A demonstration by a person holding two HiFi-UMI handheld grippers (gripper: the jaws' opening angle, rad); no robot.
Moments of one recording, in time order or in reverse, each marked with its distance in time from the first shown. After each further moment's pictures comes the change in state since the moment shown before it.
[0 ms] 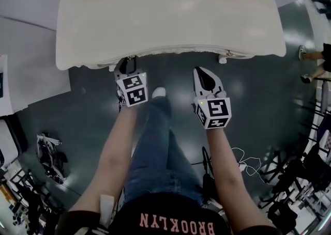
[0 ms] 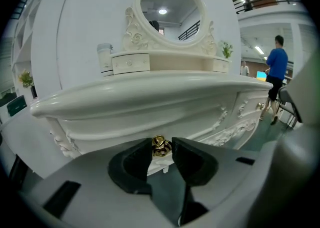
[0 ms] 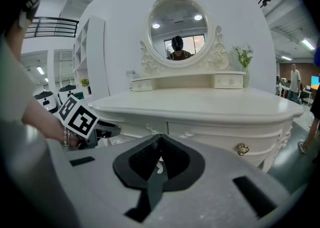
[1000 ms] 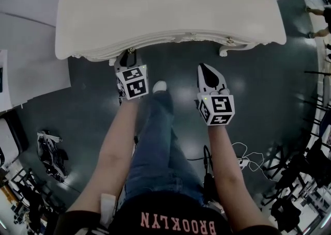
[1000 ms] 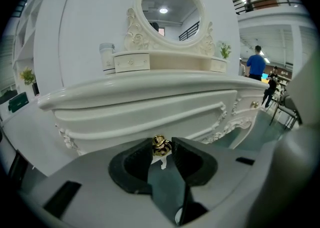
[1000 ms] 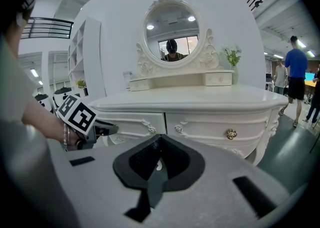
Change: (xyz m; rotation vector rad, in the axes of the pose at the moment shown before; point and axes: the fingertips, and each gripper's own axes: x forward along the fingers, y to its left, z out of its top) left arm -0.017 -0.004 -0.014 -0.006 0.010 -0.006; right arm -0.032 0.003 -0.025 0.046 -0.006 -0.054
